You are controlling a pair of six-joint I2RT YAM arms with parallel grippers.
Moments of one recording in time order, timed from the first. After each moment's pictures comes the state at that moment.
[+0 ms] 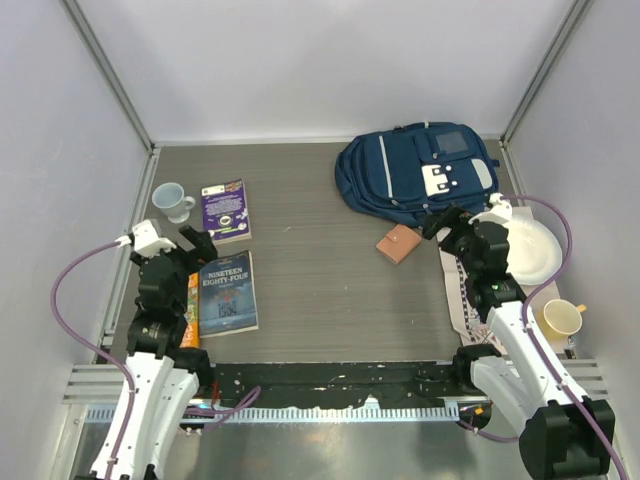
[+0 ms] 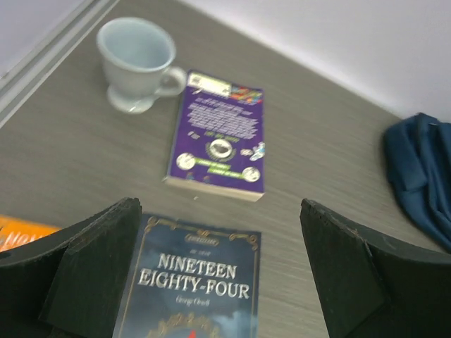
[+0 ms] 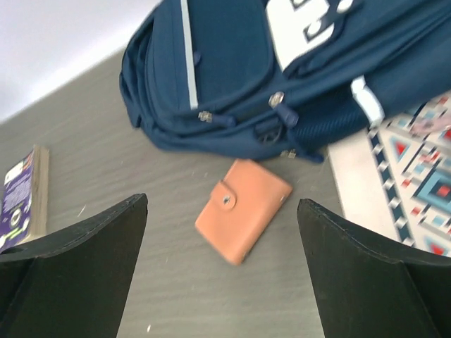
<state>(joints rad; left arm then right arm) -0.09 0.46 0.47 -0.14 -0.25 -0.39 0.10 0.82 0.51 0.06 0.07 0.51</state>
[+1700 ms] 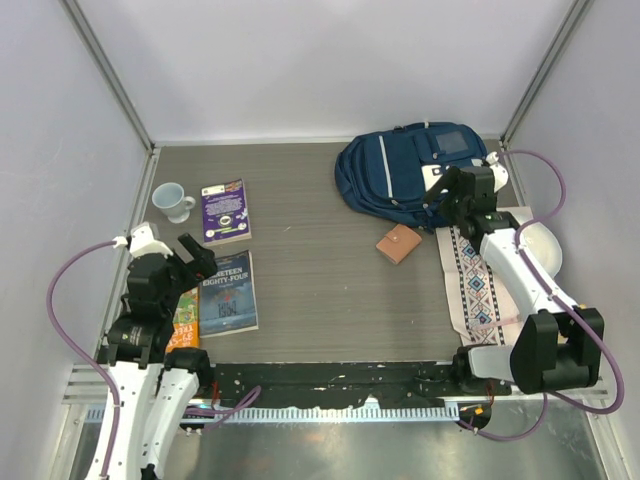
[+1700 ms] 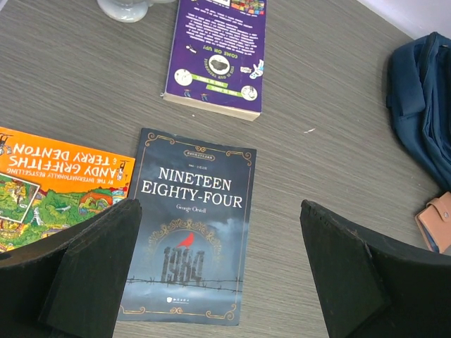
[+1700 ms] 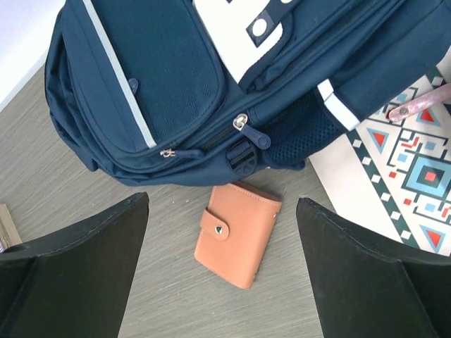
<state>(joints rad) -0.09 0.47 0.72 -0.69 -0.17 -0.51 0.09 1.28 0.96 -0.31 0.16 0.70</state>
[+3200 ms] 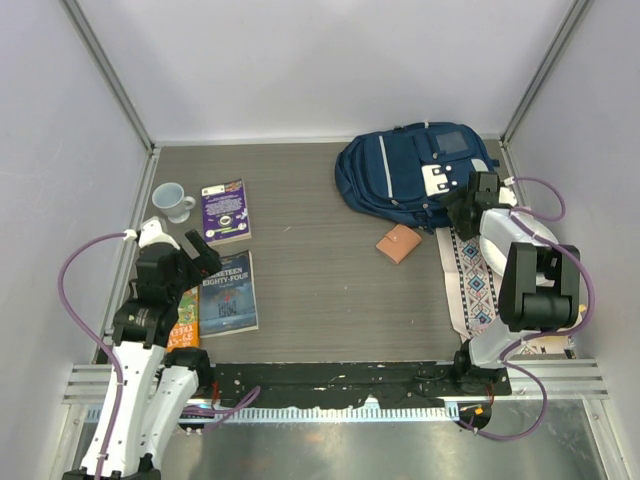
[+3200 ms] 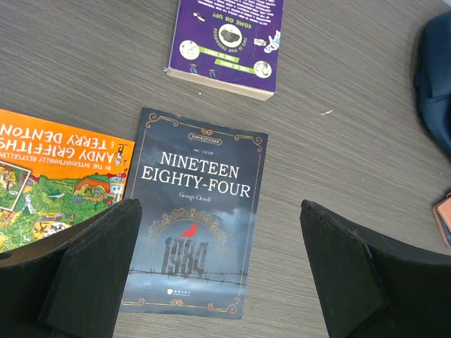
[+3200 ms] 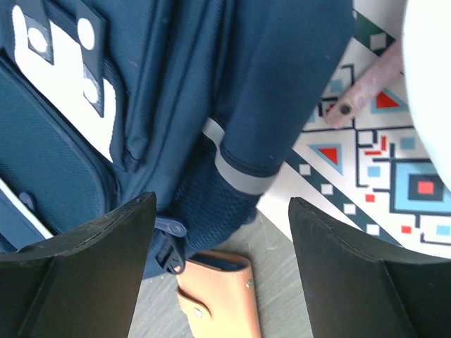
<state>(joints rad) -0.09 0.58 0.71 -0.69 -0.16 -0.52 -0.09 1.62 1.00 -0.27 0.12 0.98</state>
